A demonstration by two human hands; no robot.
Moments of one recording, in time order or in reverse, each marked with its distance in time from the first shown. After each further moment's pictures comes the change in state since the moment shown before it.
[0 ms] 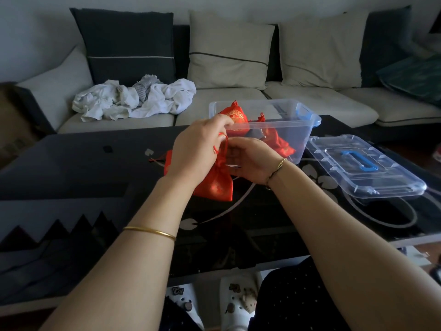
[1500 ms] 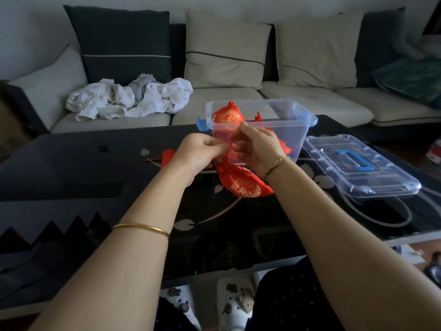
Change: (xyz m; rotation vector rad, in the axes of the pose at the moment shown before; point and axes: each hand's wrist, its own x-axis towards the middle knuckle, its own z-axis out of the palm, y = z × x) left_hand 0.002 0.001 0.004 -0.677 -0.370 -0.758; right_hand 0.000 -0.006 -0.005 0.134 0.303 -0.236
